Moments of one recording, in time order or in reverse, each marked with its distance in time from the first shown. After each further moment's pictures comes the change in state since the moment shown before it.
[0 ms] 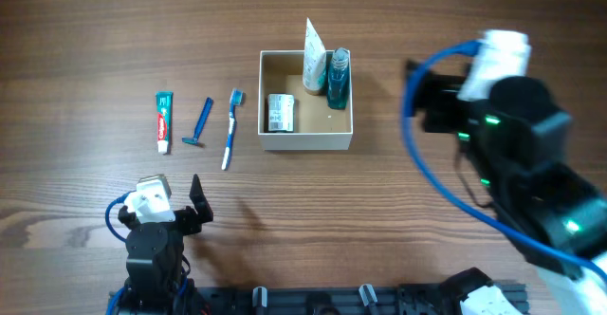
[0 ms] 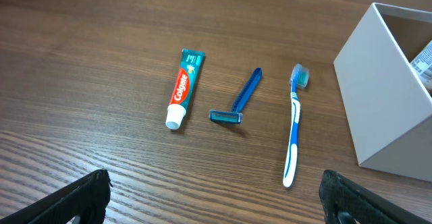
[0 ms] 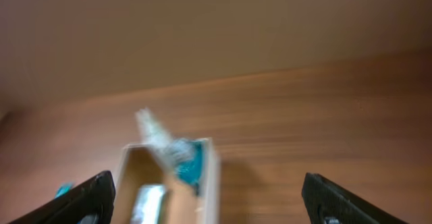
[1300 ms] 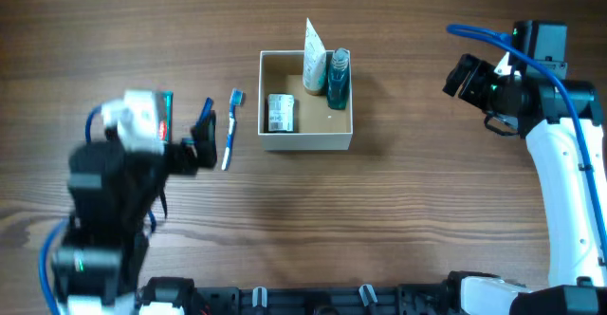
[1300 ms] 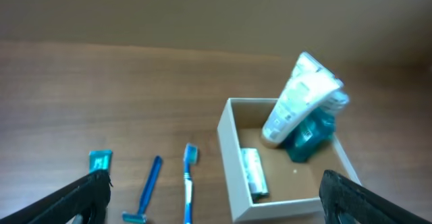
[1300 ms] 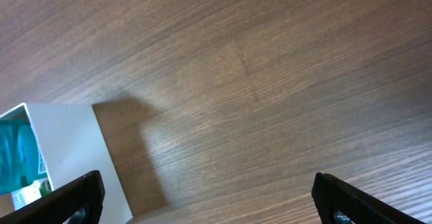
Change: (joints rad) left arm 0.006 0.772 0.766 -0.007 0.348 0.075; right arm -0.476 0.427 0.003 -0.180 -0.276 0.024
